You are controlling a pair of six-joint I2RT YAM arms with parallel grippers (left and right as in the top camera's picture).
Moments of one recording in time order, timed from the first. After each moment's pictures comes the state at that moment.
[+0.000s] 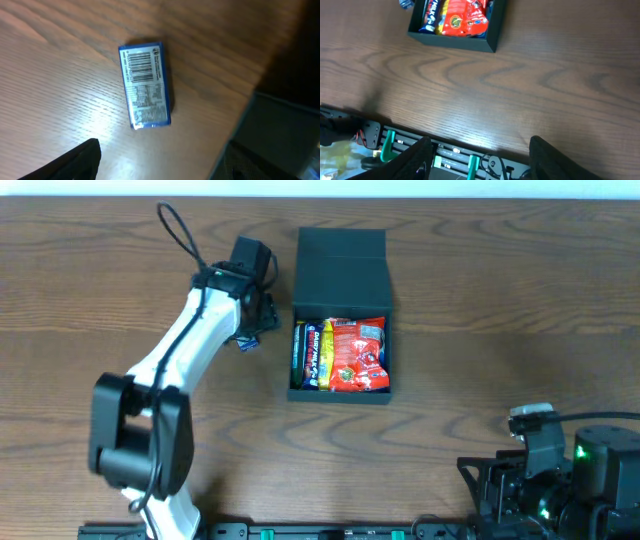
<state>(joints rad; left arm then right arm) -0.29 1.90 1.43 -0.87 -0.11 -0.64 0.08 0.69 1.27 -1.57 -0.30 0.09</state>
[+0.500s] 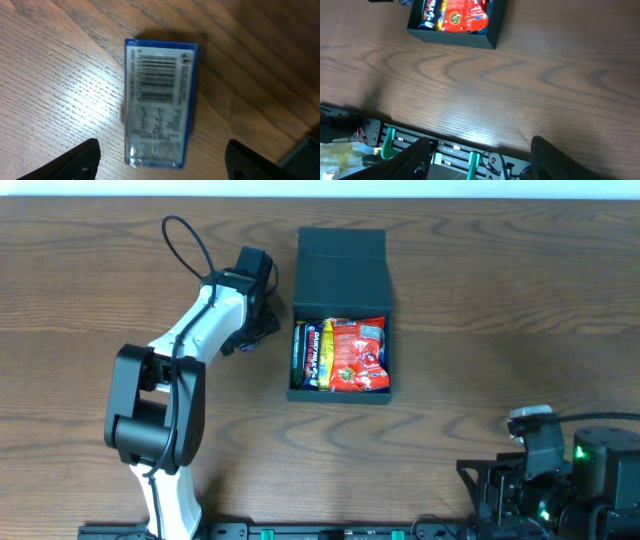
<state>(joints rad) -0.27 2.02 1.42 -0.83 -0.11 -0.77 0.08 0.69 1.27 -1.59 -0.30 0.09</state>
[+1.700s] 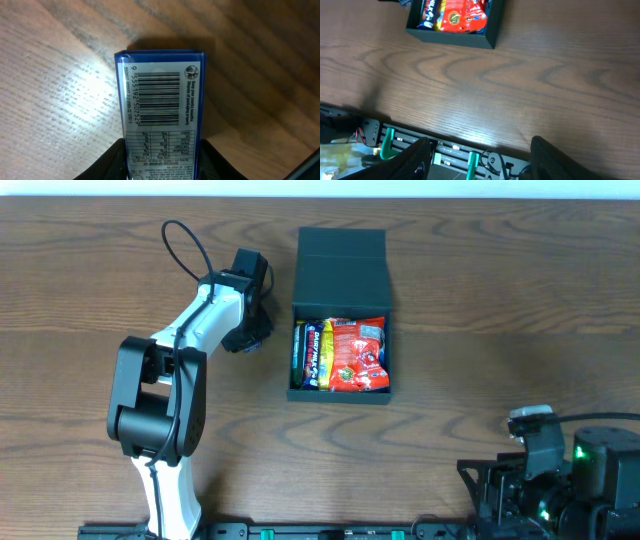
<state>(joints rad) -0.24 2.06 1.42 -0.82 -0.06 -0.74 0.08 0.69 1.27 -1.59 -0.30 0.09</state>
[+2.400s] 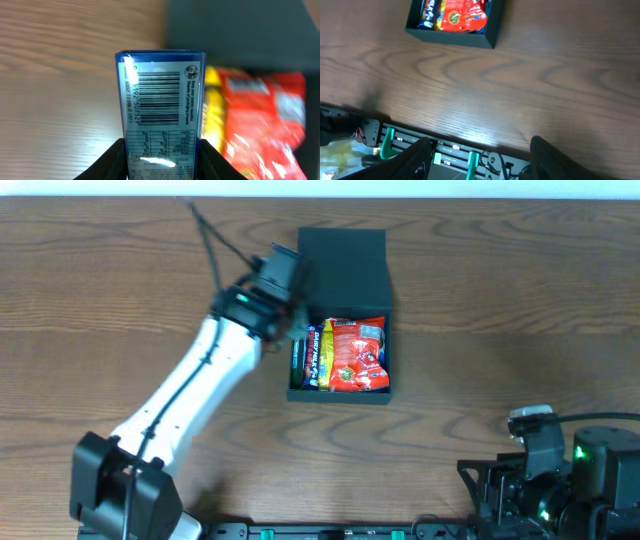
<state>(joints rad) -0.53 1.68 1.42 -0.87 -0.13 -0.54 0.08 0.69 1.27 -1.59 -0.30 0.09</state>
